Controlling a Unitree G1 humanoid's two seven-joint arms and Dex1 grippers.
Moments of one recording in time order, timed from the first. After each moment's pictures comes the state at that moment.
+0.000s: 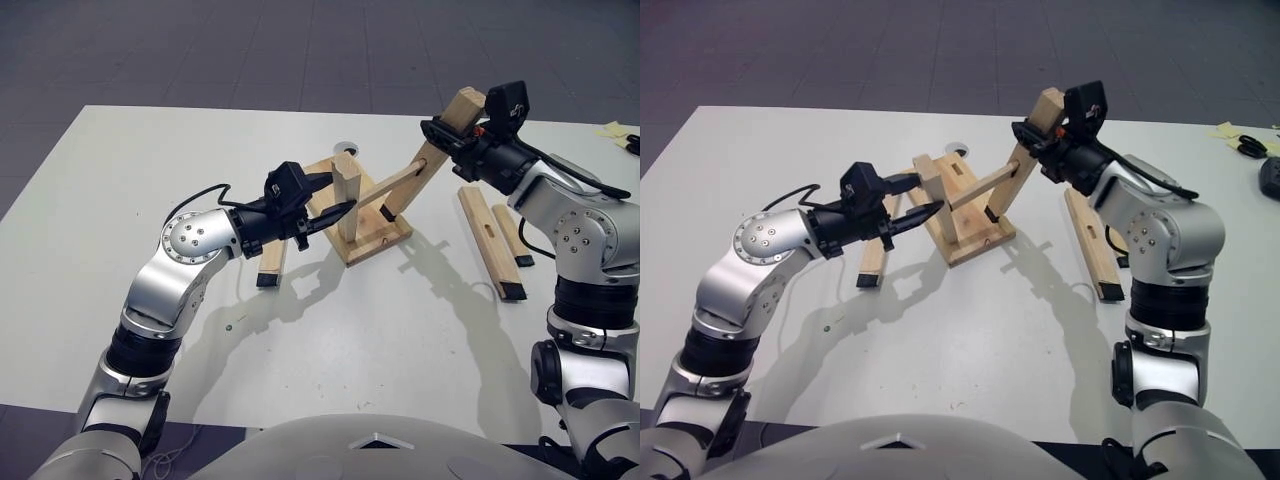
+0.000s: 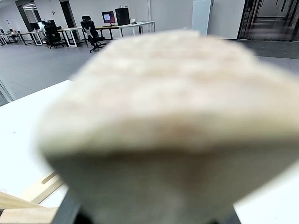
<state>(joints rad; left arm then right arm) -0.32 0.49 -0.22 -0.41 -0.34 0.45 -0.68 -0.53 -0.51 -0.11 -0.18 0.63 0.90 0.34</state>
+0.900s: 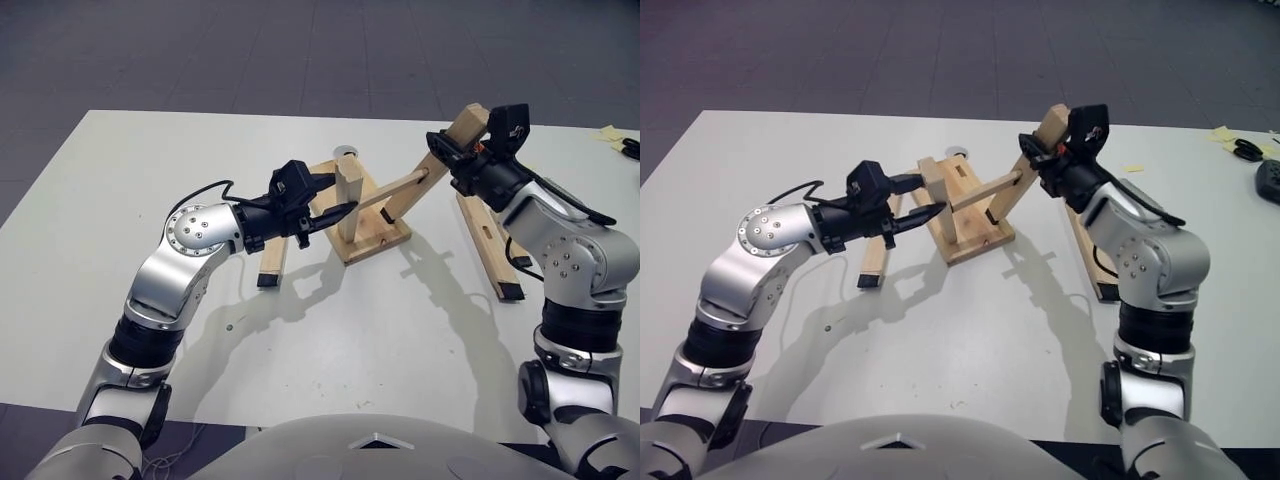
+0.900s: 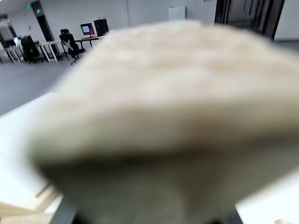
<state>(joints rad) -0.36 0.48 -0.24 -0.37 -0.32 0.45 -0.71 -0.47 -0.39 -0.20 -0.23 0.70 0.95 0.15</state>
